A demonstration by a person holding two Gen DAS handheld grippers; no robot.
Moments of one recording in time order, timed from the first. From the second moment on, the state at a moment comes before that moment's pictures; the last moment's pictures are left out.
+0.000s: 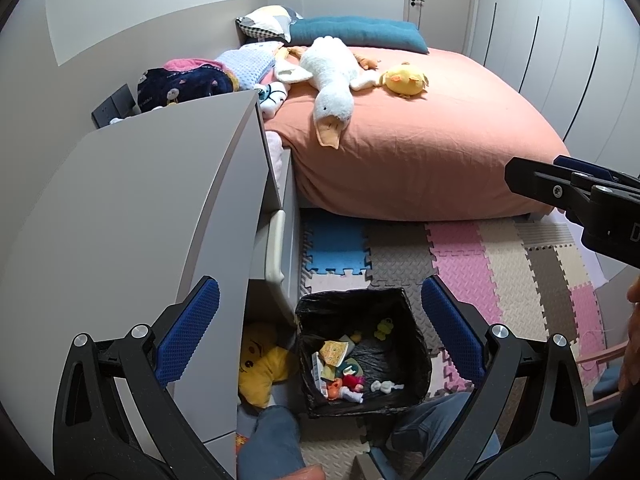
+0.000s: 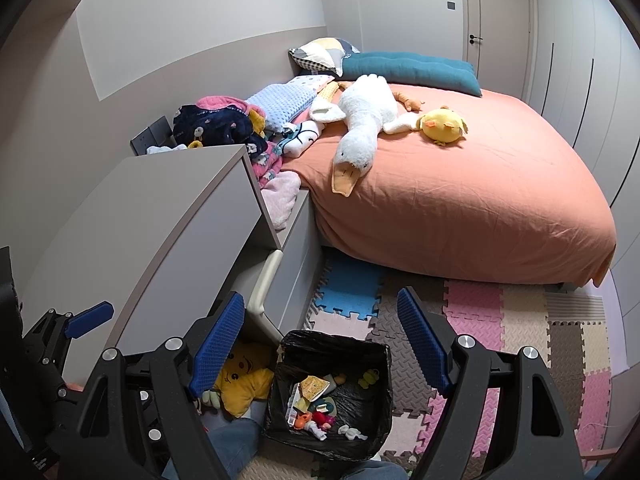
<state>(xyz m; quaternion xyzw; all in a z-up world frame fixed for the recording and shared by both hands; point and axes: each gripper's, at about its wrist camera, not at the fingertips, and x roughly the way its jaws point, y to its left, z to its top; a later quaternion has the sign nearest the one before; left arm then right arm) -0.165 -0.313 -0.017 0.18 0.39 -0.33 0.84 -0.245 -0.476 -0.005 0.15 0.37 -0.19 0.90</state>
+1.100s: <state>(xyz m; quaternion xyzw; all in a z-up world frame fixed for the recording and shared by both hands) -0.169 -0.316 -0.015 0.19 0.39 -0.33 0.84 -0.245 -0.477 -0.004 0.15 0.37 -0.19 0.90</state>
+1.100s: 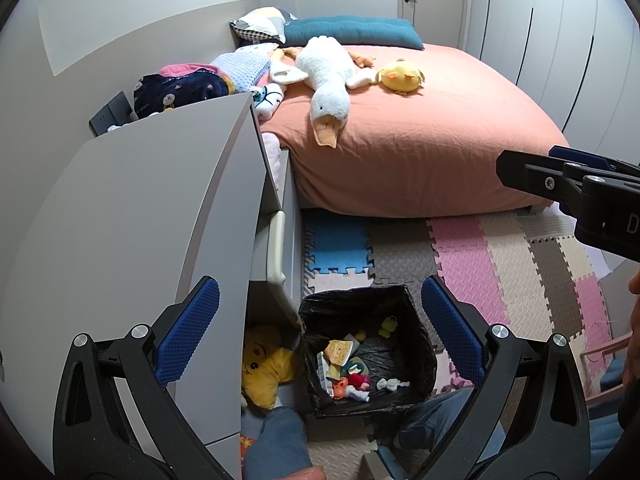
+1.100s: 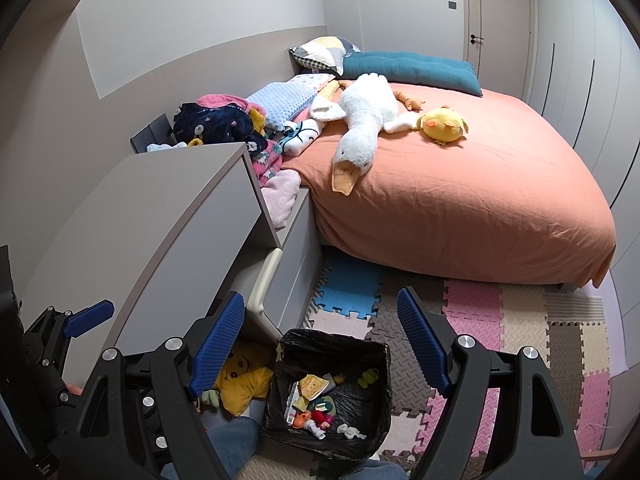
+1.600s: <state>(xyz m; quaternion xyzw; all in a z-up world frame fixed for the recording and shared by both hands) -0.164 -0.310 -0.016 0.19 0.39 -0.34 0.84 -0.247 -0.475 -0.005 0.15 0.37 -0.19 0.90</state>
